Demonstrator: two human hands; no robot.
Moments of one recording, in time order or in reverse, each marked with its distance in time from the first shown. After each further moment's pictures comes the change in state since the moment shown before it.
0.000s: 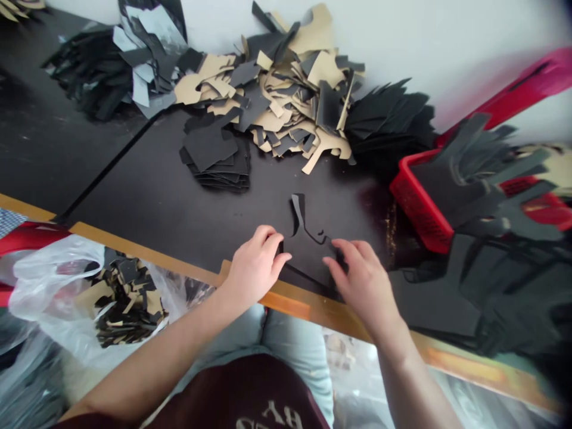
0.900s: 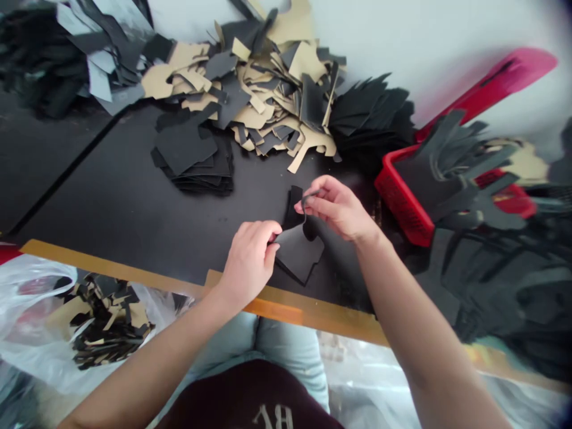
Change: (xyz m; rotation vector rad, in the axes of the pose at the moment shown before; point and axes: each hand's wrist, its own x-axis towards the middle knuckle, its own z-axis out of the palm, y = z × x) left_hand 0.023 0.003 0.000 -0.302 0.087 0.020; right_hand 0.119 0.010 0.008 1.339 -0.326 0.101
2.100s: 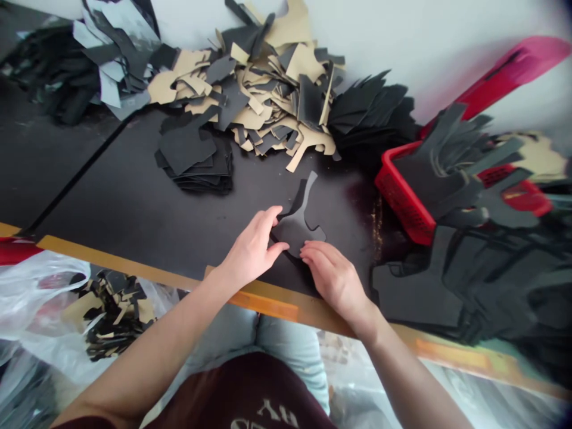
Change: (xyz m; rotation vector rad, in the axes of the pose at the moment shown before) left_hand 0.011 -0.017 0.019 -0.004 -0.022 0.117; right_hand -0.106 0.036 0.023 -1.138 0.119 -0.475
